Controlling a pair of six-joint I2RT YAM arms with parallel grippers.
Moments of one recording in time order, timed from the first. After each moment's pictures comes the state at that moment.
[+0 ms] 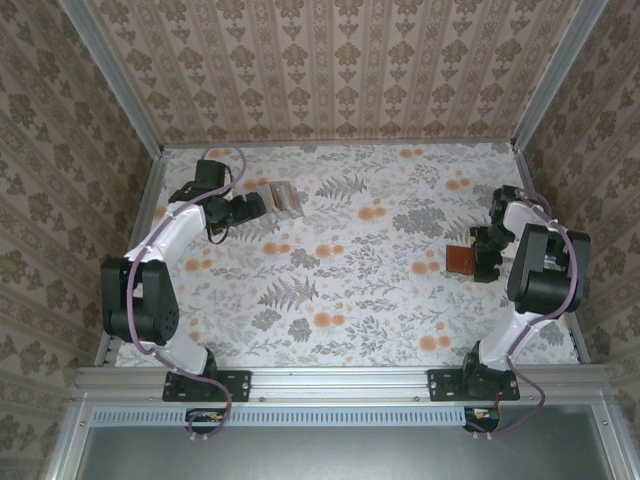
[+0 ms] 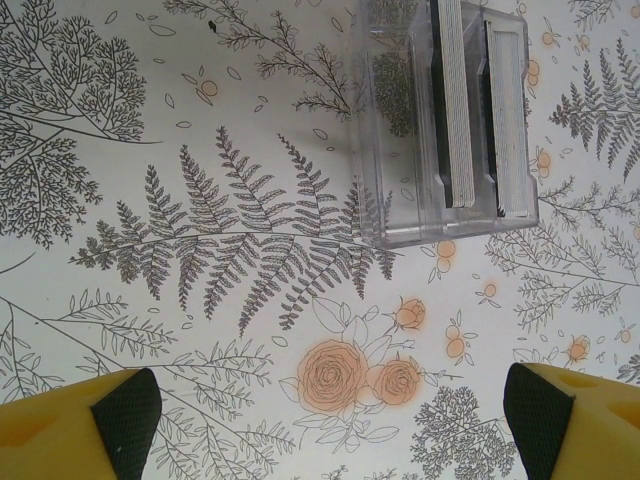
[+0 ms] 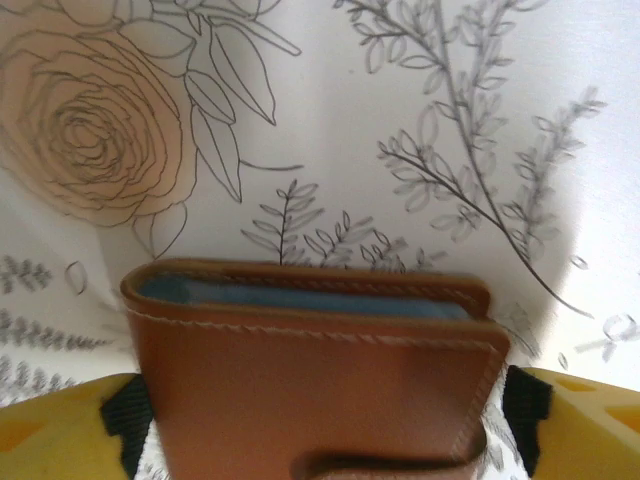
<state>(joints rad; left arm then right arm) -0.18 1.60 1.20 -0.61 0.18 -0.44 -0.30 1.80 1.13 -0.85 -0.06 1.40</state>
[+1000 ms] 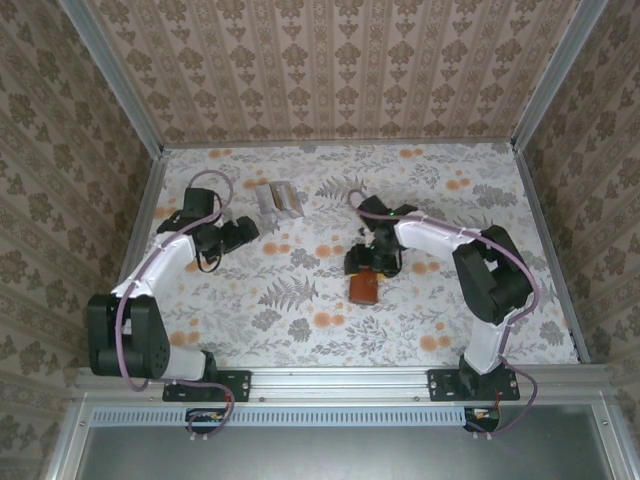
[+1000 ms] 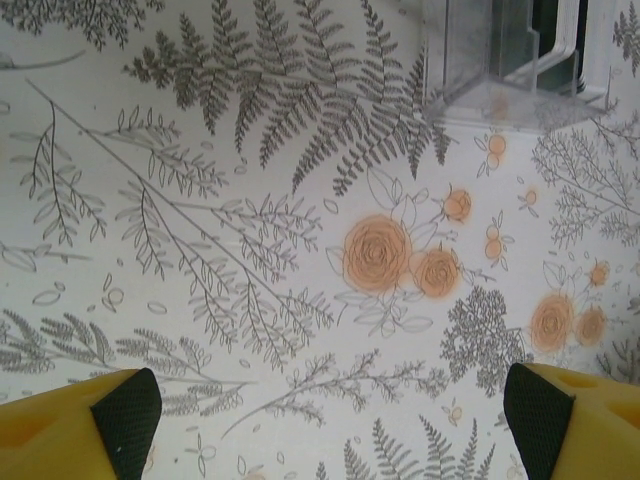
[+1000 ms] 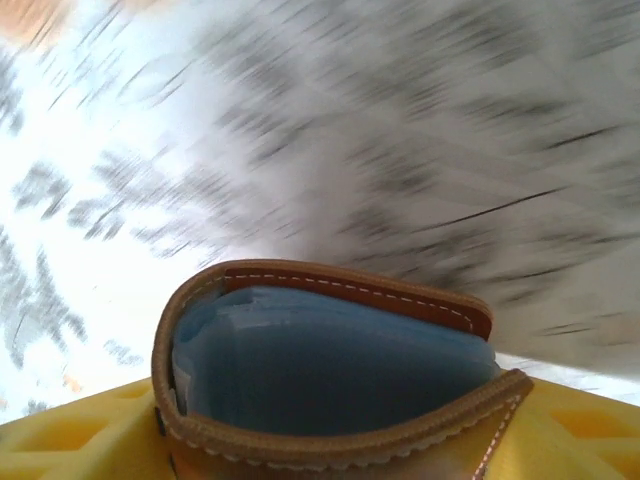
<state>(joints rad) -0.13 1.37 0.92 -0.61 0.25 -0.51 0.57 1.83 1.21 -0.78 -0.28 0.51</state>
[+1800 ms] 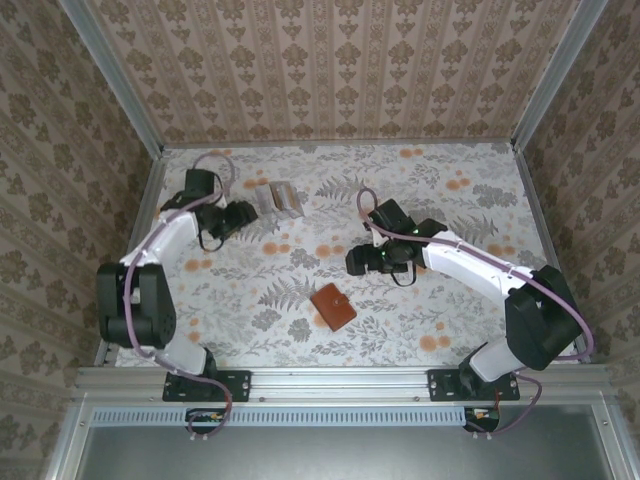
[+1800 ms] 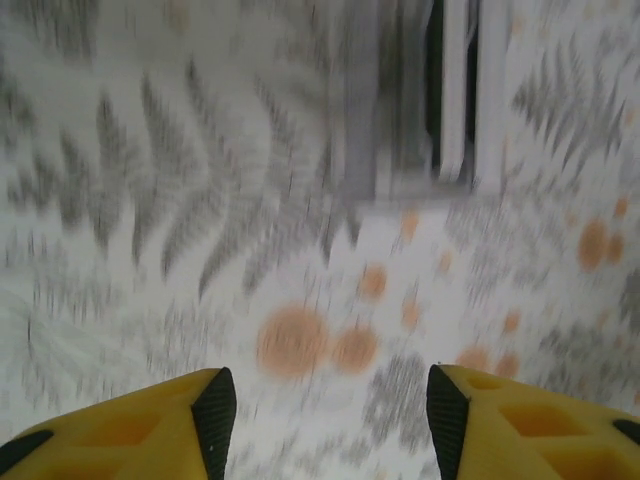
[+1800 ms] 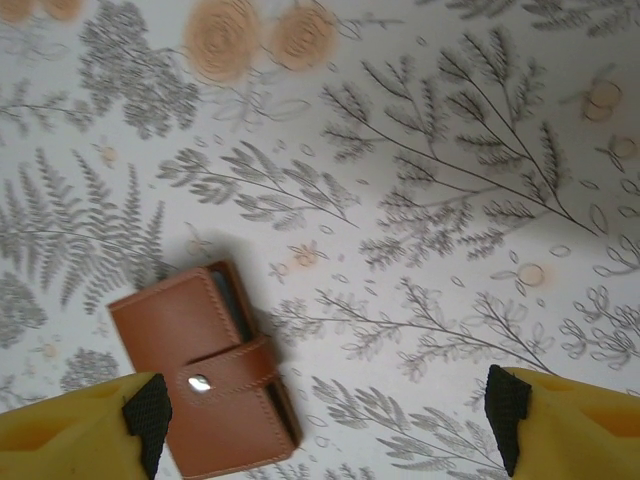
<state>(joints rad) -0.10 1.61 1.16 -0.56 0.37 -0.51 0.57 1.50 1.03 -0.67 -0.15 0.47</state>
